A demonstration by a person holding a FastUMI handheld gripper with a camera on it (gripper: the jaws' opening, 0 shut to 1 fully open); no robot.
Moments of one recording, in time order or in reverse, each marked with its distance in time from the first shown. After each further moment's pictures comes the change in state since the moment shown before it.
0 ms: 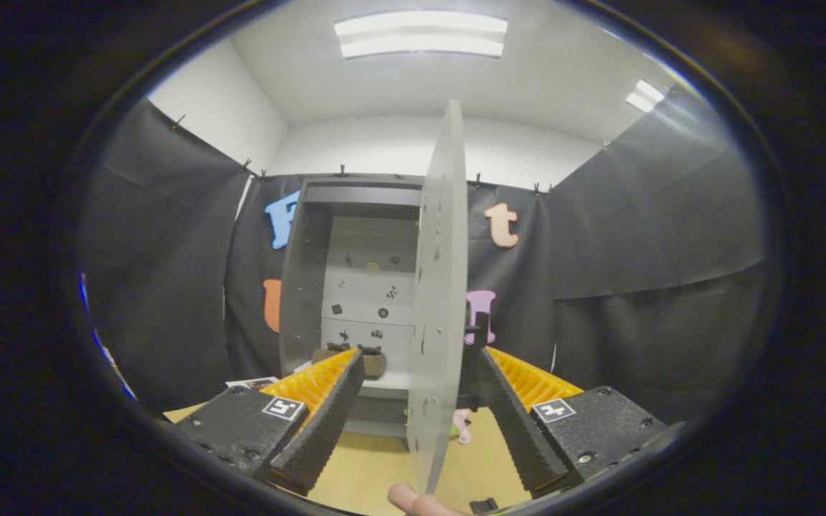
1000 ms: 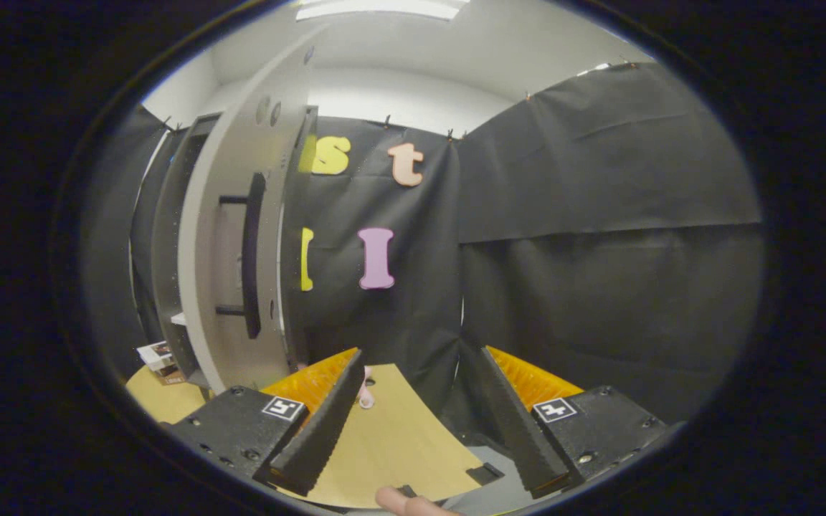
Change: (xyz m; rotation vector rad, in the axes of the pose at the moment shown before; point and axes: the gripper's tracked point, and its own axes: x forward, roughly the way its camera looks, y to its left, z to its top) arm 0.059 -0.170 -0.134 0.006 0.258 -0.328
